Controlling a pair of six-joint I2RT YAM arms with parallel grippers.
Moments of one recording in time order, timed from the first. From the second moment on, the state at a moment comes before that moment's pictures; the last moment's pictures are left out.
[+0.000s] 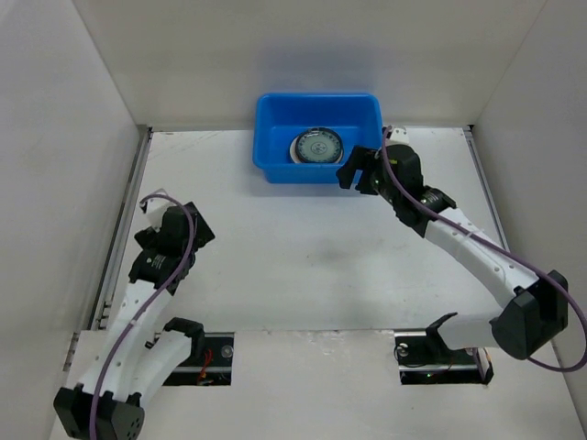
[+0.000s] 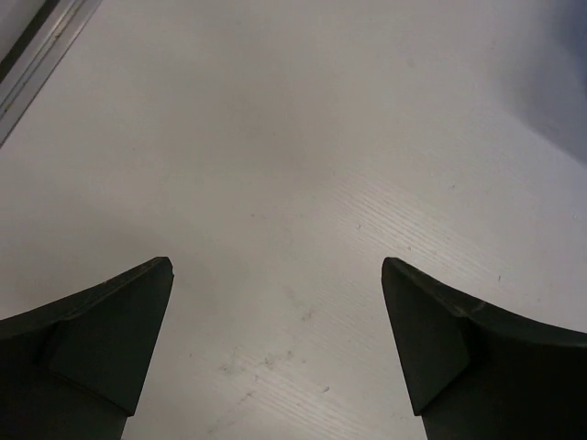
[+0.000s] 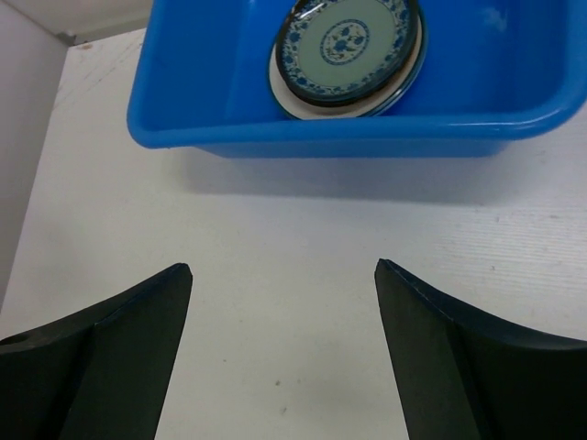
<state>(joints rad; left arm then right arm) -0.26 0.80 0.75 -0.73 -0.53 -0.60 0.52 1.31 1.14 -0.22 0.17 0.52</state>
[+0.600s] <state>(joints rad) -0.22 0.71 0.75 -0.81 -0.58 -0.69 0.54 1.35 1.16 -0.20 0.20 0.51</state>
